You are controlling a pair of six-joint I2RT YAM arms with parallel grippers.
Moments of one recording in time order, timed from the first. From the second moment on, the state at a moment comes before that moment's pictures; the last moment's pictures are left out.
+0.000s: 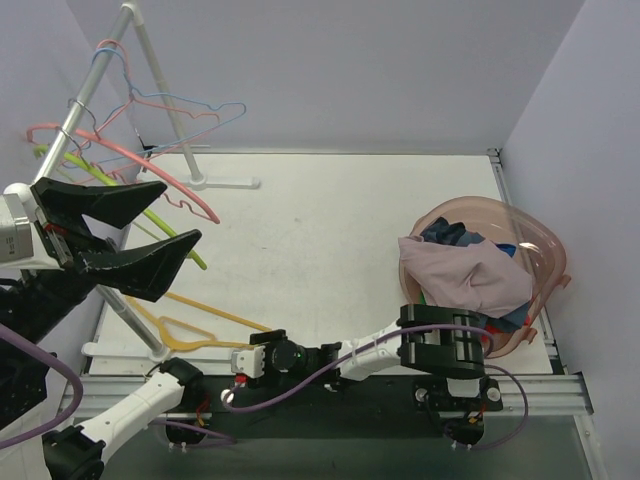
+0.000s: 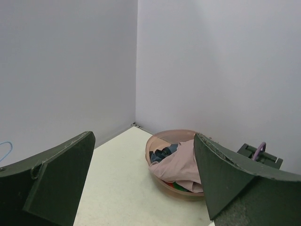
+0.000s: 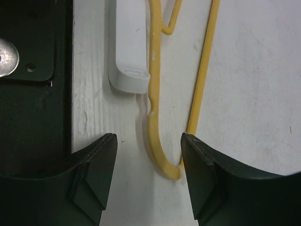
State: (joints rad) left arm -0.51 0.79 1.77 -0.56 0.34 -0.25; right arm 1.48 1.84 0.78 0.60 0.25 -0.47
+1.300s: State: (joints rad) left arm -0.52 0.84 1.81 -0.57 0.35 -0.25; right arm 1.43 1.96 0.90 0.69 0.41 -0.70
